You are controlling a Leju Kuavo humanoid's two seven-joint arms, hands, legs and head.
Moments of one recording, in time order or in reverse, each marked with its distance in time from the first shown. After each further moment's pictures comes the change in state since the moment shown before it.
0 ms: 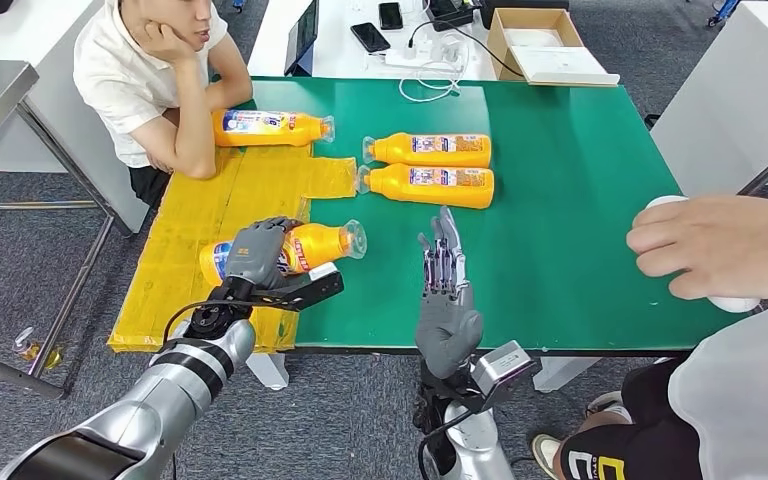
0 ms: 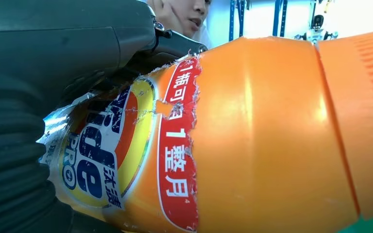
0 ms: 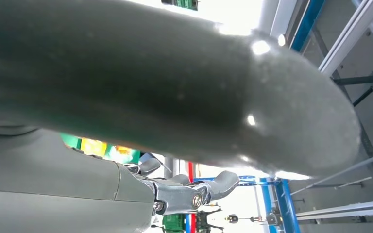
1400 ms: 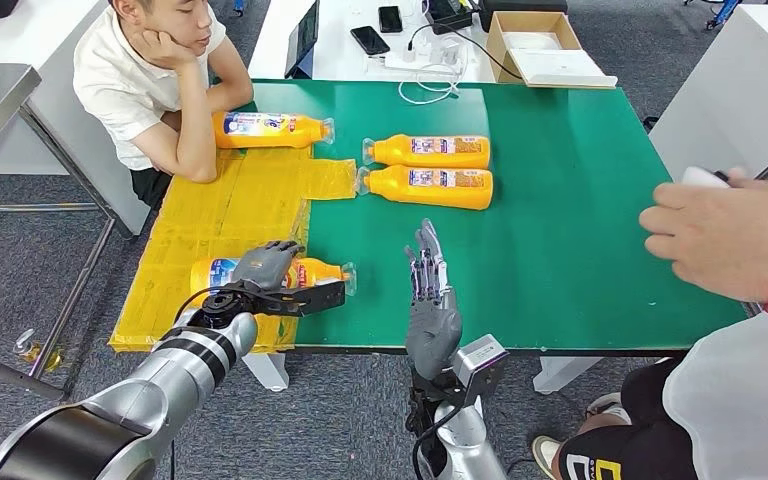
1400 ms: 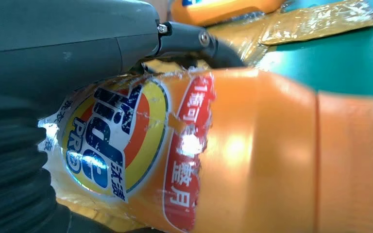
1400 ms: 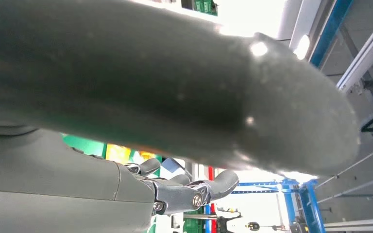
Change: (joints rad) left arm -0.098 -0.019 -0.001 0.199 0.009 -0.411 0.093; right arm -0.024 -0.002 0.008 0.119 0.001 -0.014 0.000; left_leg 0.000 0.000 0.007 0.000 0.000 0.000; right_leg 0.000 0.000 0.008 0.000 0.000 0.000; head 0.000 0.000
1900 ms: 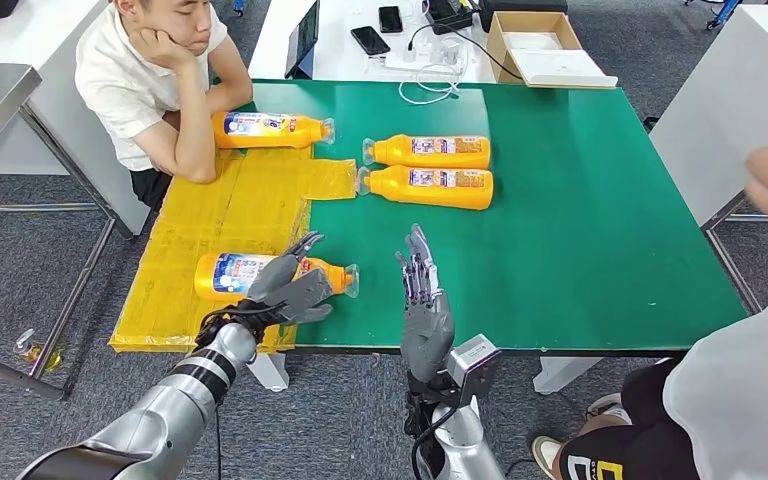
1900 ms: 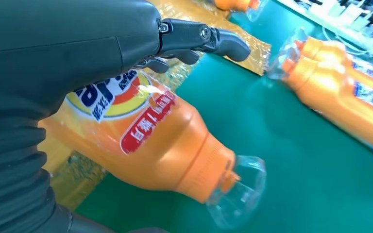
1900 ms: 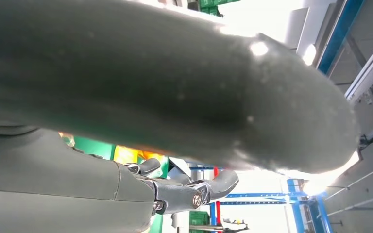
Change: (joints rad) left arm 0.104 -0.025 0.184 -0.099 0.326 0.017 -0.381; right arm -0.004 0.000 -0.001 0.027 0.005 0.031 0.000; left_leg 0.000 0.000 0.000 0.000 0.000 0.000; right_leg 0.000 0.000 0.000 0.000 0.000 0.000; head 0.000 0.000
